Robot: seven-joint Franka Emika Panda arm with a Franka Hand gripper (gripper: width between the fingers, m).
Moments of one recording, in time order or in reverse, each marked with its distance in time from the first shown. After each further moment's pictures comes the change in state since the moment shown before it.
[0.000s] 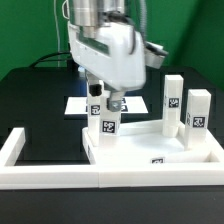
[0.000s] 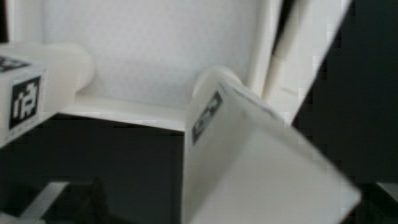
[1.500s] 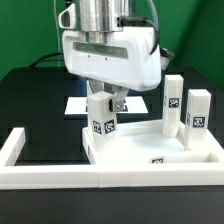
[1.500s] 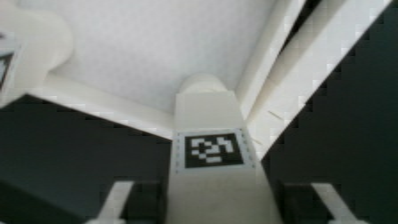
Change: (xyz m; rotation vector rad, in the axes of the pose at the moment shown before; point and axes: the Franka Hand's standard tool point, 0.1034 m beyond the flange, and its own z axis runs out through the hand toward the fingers) arm -0.005 -0.001 0.011 0.081 0.027 -0.020
